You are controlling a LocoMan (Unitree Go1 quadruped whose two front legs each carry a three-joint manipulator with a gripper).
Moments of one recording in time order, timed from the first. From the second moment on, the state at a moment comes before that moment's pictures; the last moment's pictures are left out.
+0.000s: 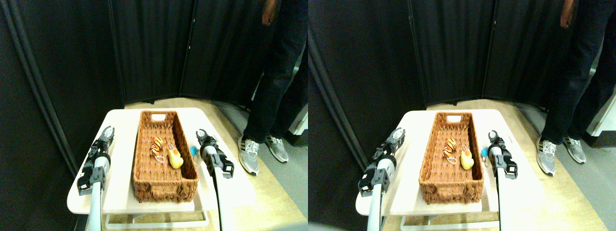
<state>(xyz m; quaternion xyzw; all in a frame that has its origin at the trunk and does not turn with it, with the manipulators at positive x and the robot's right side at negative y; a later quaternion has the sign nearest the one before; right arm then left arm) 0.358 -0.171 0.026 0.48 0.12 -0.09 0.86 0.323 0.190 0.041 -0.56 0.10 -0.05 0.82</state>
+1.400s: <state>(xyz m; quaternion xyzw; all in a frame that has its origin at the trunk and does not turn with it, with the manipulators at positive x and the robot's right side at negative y) 0.300 -0.152 0.024 0.66 0.18 -0.04 0.73 0.333 0.183 -0.005 -0.58 0.07 0.03 0.81</state>
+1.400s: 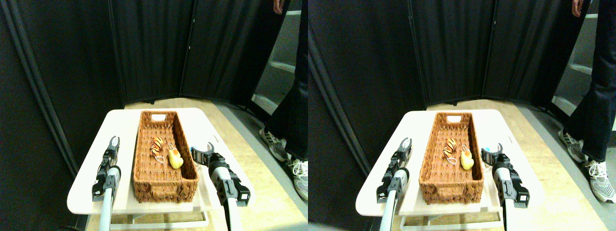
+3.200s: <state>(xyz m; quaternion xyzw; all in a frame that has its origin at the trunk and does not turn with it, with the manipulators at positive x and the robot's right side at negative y) 0.346 -0.164 0.019 0.54 0.13 -0.05 0.83 0.327 0.179 0.004 -0.60 0.06 0.03 0.80</state>
